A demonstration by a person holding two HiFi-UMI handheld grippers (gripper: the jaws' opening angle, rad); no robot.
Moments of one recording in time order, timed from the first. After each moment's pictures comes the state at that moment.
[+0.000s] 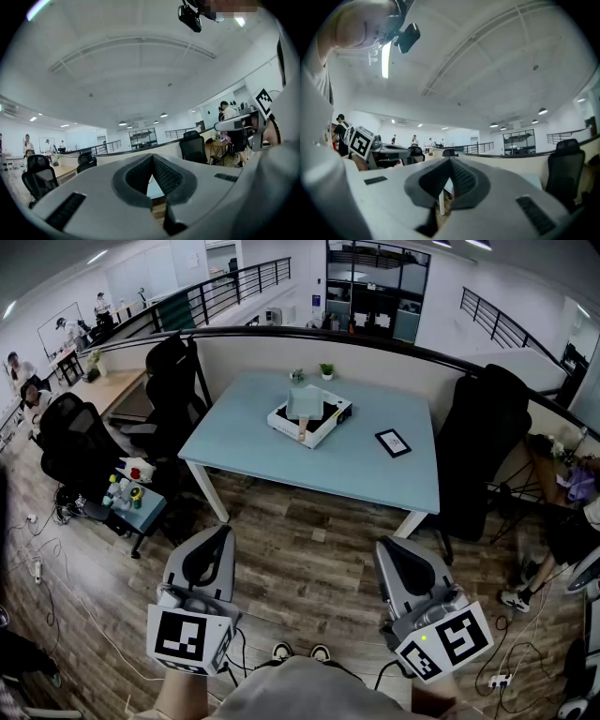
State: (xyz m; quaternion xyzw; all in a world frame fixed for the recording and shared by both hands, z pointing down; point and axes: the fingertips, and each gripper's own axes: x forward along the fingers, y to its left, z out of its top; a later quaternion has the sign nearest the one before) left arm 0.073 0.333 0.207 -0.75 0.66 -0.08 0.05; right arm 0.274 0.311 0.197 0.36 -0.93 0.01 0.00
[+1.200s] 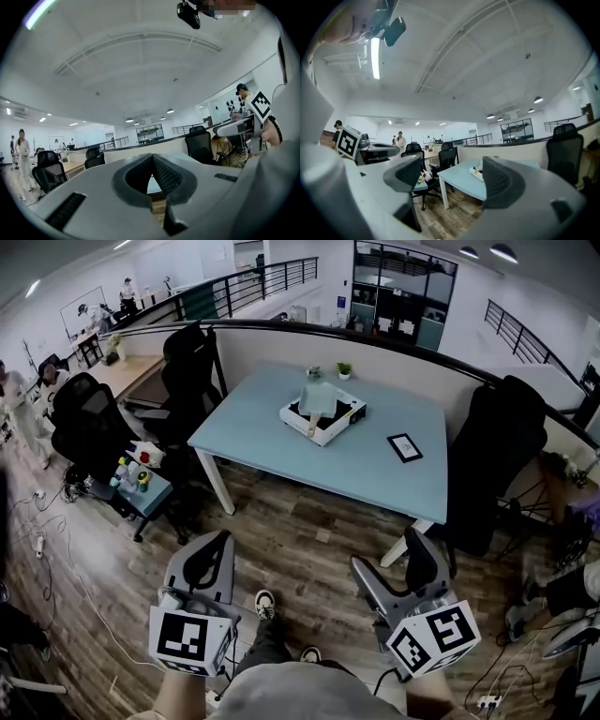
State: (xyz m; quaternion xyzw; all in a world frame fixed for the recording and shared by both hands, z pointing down) left arm 0.089 0.343 0.240 -0.71 0.69 -0.10 0.03; right arm 0.297 0.283 0.249 0.37 -0.93 0.06 0.01
